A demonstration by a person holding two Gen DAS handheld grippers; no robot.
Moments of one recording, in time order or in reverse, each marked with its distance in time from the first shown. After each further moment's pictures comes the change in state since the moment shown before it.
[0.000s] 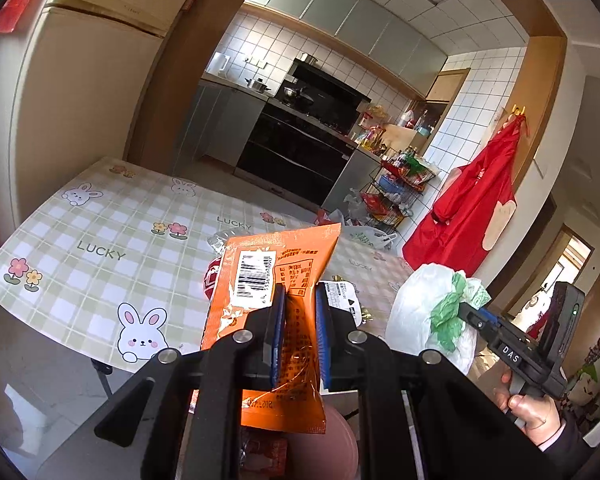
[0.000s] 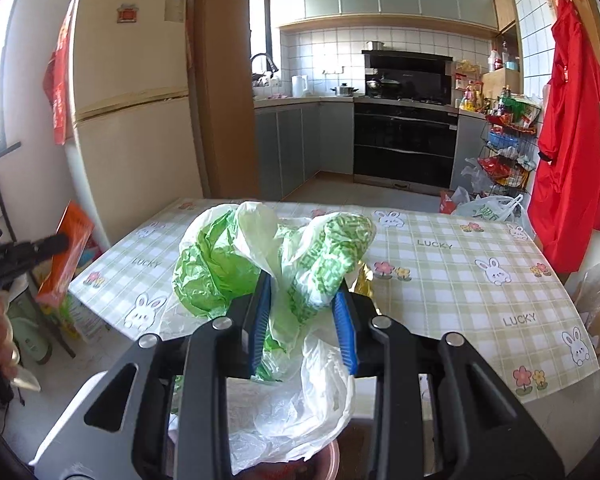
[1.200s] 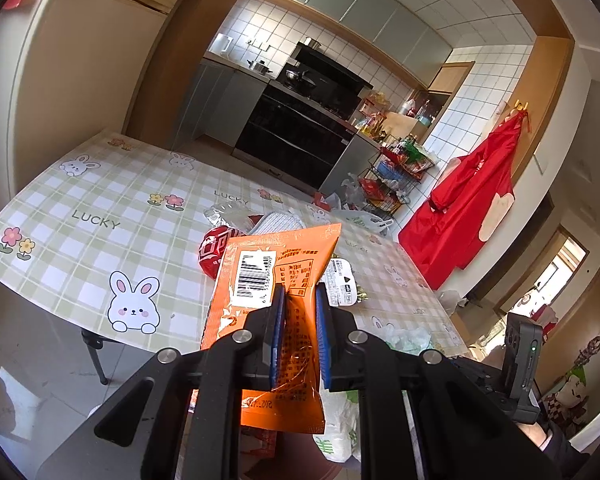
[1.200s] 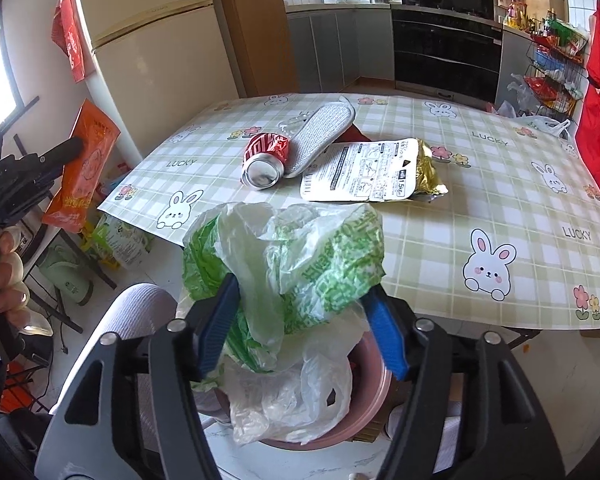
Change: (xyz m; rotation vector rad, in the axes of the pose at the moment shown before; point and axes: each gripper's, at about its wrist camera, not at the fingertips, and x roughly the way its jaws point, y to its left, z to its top) left arm 0.005 0.002 -0.021 -0.042 0.064 -0.015; right arm 0.044 0.022 -0.060 0.040 0.320 0.163
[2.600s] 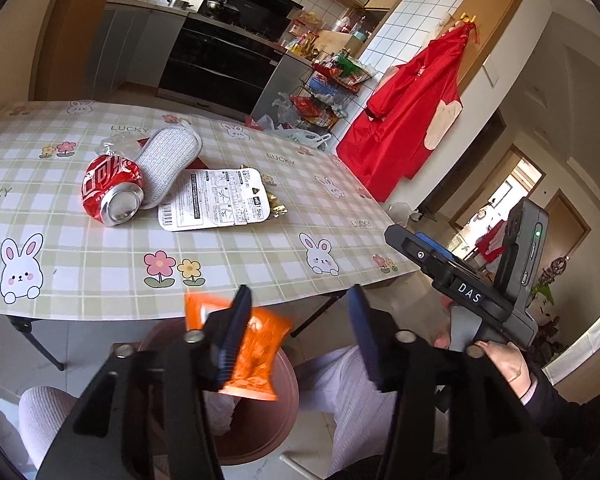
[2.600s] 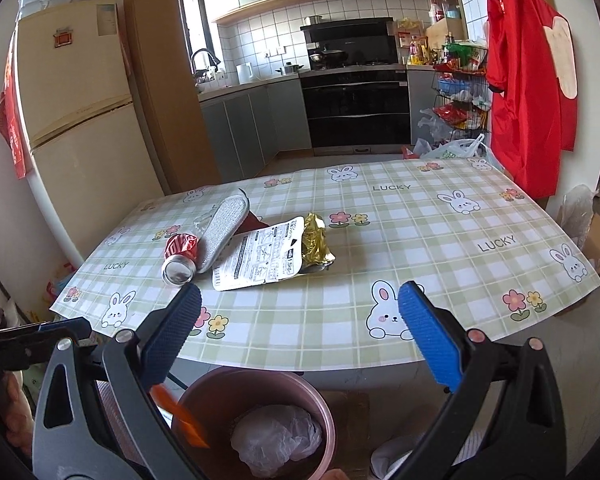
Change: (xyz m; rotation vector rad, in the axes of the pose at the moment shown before) left arm 0.078 -0.077 -0.050 0.148 0.292 -0.202; right arm -0.049 -0.061 0.001 0.196 -0.306 -0.237
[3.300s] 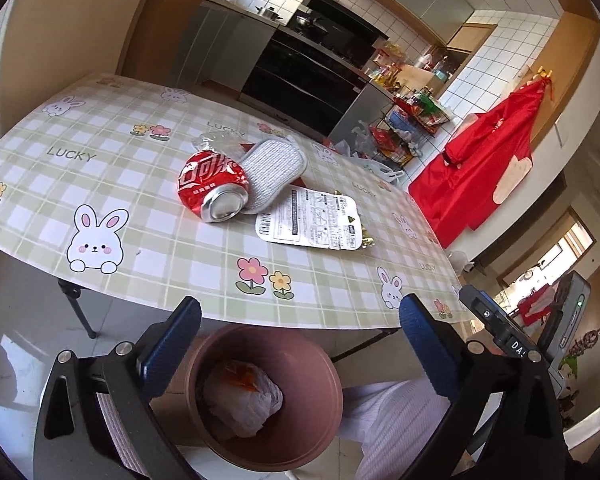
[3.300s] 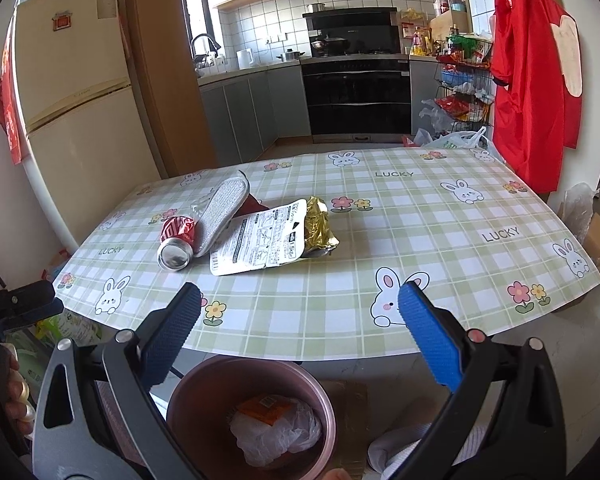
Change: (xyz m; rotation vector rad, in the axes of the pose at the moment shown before) left arm -0.022 0.067 0.001 -0.214 -0.088 0.217; right arm 0.015 0.009 -0.007 -0.023 0.051 -0.013
